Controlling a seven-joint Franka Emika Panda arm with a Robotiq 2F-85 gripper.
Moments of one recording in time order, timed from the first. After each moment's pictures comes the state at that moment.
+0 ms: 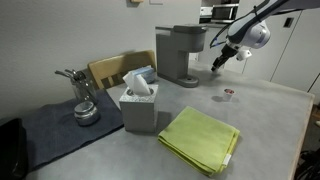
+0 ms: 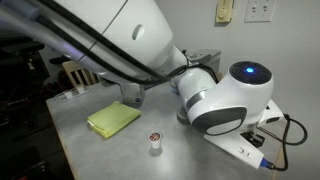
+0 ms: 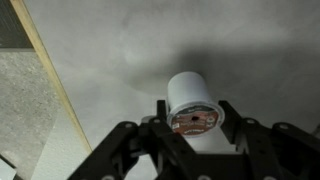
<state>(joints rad) -0.79 0.97 0.31 -1.48 0.06 2.77 -0.68</state>
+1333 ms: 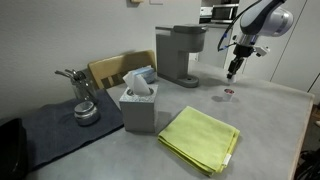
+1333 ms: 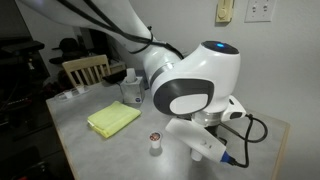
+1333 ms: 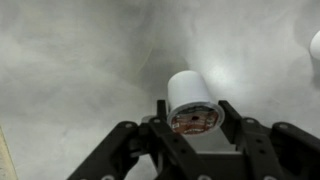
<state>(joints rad) -0.72 0.63 0.21 -1.89 0.06 2.56 -0.67</state>
